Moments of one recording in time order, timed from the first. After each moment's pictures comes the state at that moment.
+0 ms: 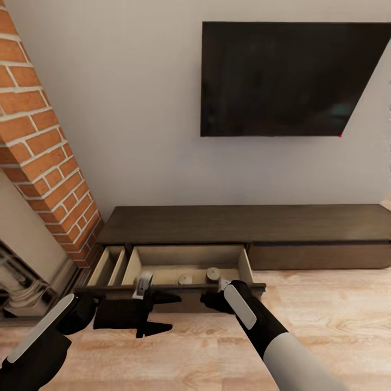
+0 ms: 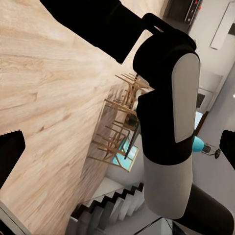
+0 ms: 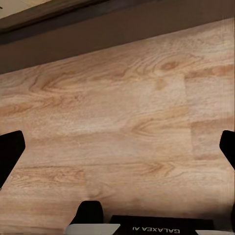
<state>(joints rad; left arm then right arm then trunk) -0.37 0.37 -0.37 -1.56 2.35 1.00 0.64 -0.66 0.12 0.40 -0.80 -0.90 0.71 -0.52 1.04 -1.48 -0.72</state>
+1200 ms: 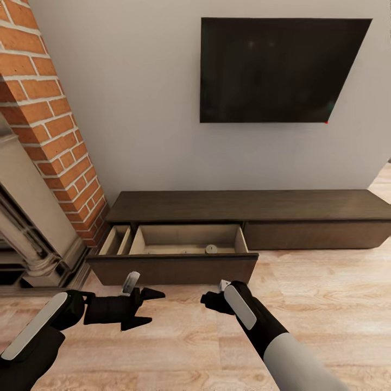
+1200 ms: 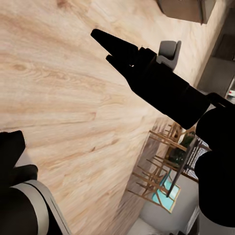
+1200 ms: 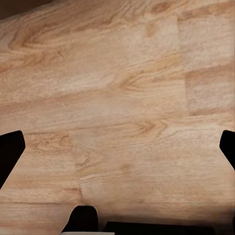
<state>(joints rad) -0.37 0.37 -0.27 -1.47 2.12 0.99 0.66 -0.66 0.11 0.40 -0.80 -0.90 0.71 -0.52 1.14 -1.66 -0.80</state>
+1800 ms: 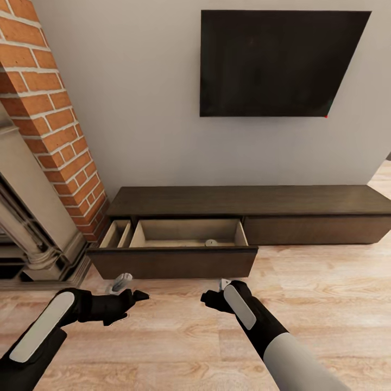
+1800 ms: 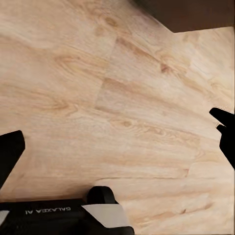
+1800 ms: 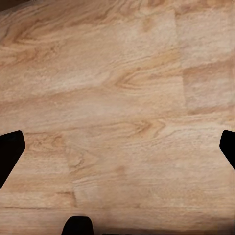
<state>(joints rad) -0.37 0.33 -0.21 -1.47 1.65 0.91 0.72 -0.66 0.12 0.40 -0.80 -0.88 0.70 -0.52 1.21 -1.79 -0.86</state>
